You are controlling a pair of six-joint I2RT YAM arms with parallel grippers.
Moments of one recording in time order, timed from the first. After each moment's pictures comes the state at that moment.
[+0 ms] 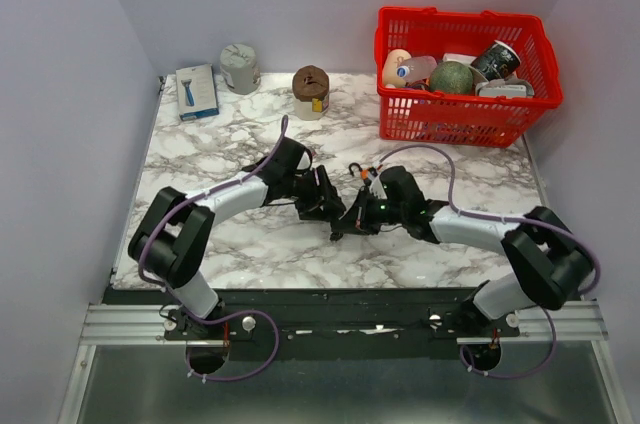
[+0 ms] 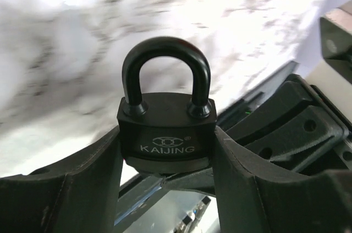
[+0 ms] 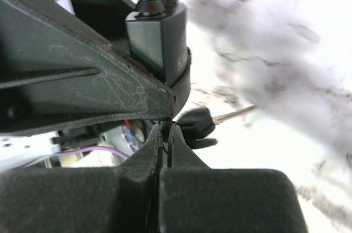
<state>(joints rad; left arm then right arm) -0.55 1.66 0.93 -0.25 0.57 -0.91 0.69 1.52 0.63 0.23 -0.48 1.02</state>
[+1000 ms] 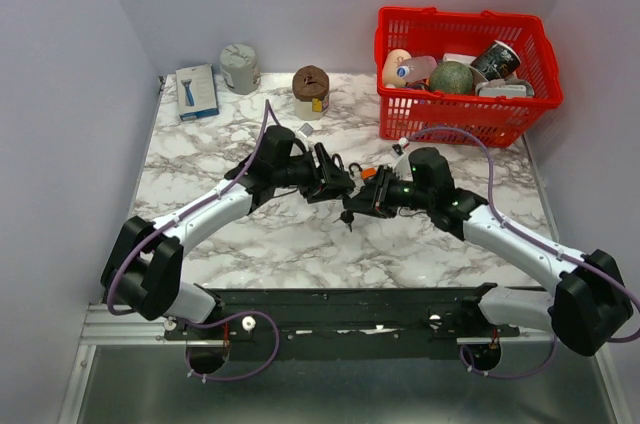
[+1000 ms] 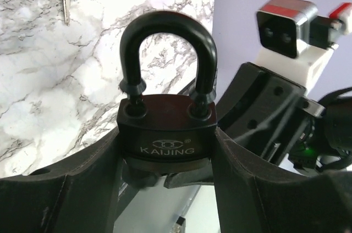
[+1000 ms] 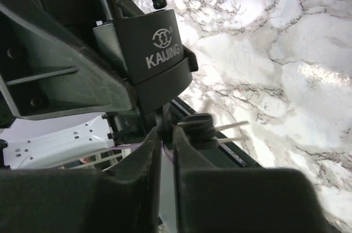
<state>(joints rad) -0.57 1.41 0.89 0.00 0.59 -1.09 0.60 1.20 0.71 -0.03 -0.48 1.04</state>
